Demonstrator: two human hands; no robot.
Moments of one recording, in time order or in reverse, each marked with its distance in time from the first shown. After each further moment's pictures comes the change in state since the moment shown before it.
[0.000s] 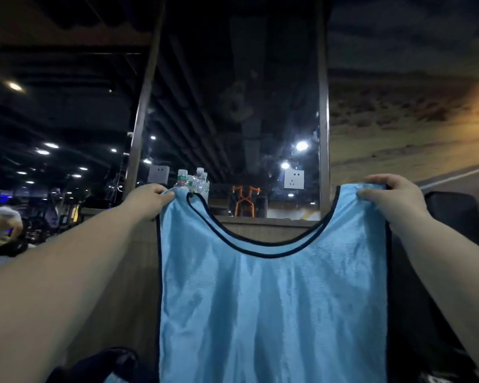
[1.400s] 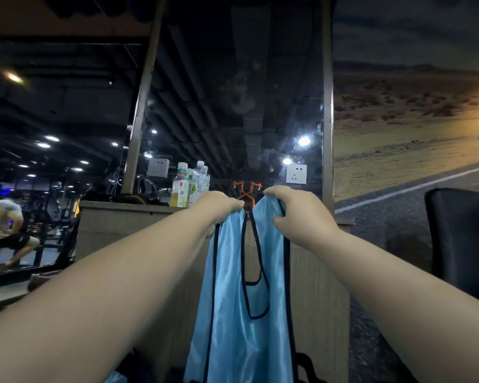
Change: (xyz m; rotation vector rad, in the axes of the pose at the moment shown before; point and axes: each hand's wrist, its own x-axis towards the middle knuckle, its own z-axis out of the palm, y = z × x) left_hand -0.023 0.084 0.081 -0.377 -0.268 -0.139; right_hand -0.086 -0.035 0.105 -0.625 -0.433 -0.531
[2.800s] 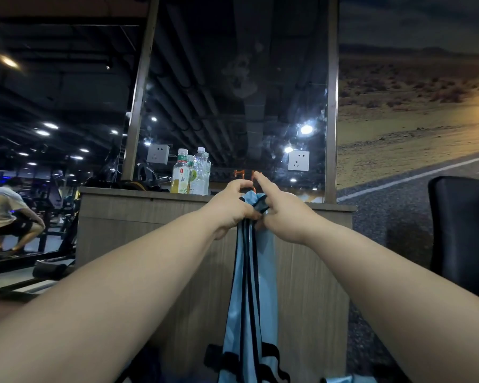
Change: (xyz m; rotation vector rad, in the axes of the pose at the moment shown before) left_hand -0.015 -0.020 0.029 -0.359 -0.219 0.200; right_hand -0.002 -0.012 0.020 0.229 -0.270 -0.021
